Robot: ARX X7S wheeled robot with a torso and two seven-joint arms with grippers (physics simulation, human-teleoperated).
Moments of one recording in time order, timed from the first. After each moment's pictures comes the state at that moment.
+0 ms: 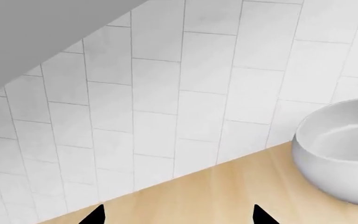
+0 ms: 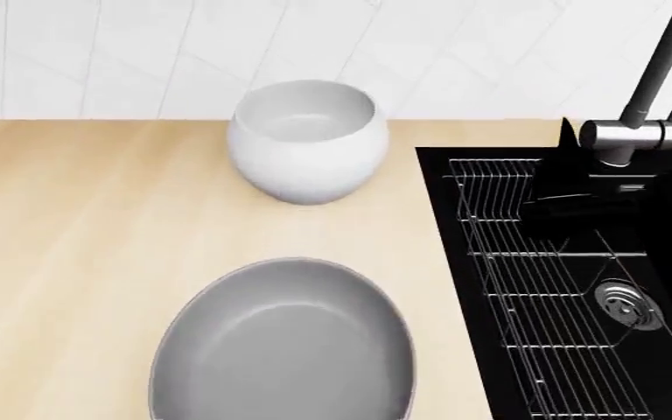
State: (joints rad) left arm -1.76 -1.13 0.50 0.38 -2.23 -1.46 -1.27; right arm 1.03 0.89 -0.15 -0.77 1.81 1.14 1.33
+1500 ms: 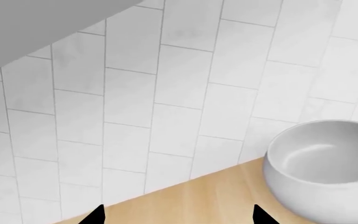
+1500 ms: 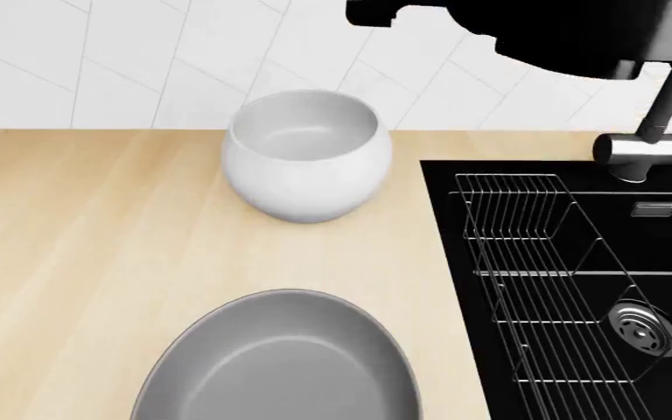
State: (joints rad) left arm -1.80 -1.19 0.51 0.42 -2.30 -1.36 -1.18; right arm 1.76 0.38 -0.69 0.14 2.01 0.94 1.36
